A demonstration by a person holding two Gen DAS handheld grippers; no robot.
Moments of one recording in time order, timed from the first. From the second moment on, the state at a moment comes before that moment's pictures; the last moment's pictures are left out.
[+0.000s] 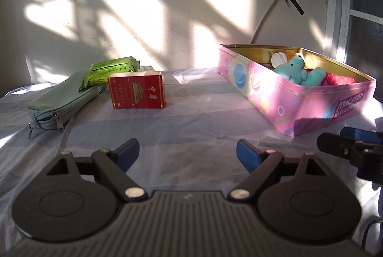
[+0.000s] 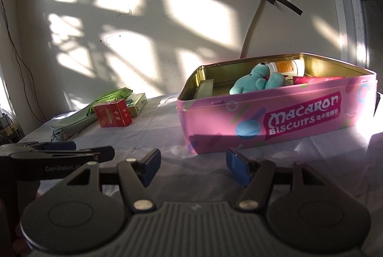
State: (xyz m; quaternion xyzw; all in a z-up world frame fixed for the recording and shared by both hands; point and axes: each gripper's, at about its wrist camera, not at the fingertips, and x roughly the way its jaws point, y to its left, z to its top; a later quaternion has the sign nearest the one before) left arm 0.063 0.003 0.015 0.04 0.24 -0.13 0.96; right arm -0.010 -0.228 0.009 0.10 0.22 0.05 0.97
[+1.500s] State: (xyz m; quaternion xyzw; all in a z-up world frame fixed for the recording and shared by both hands) left arm 0.068 0.032 0.036 0.03 0.21 -0.12 0.97; right arm -0.011 -0.191 0.020 0.03 0.22 0.11 0.97
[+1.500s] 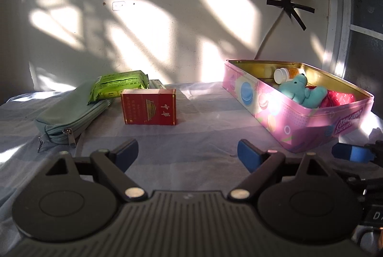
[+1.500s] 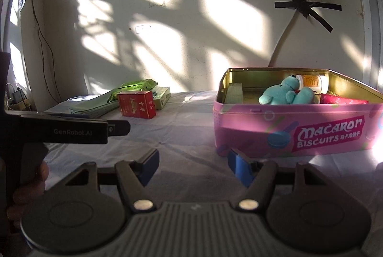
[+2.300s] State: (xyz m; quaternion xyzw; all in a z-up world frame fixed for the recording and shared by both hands) left arm 0.131 0.157 0.010 -0.19 0.30 0.02 0.94; right arm 0.214 -0.058 0.024 -0.11 0.27 0.20 0.94
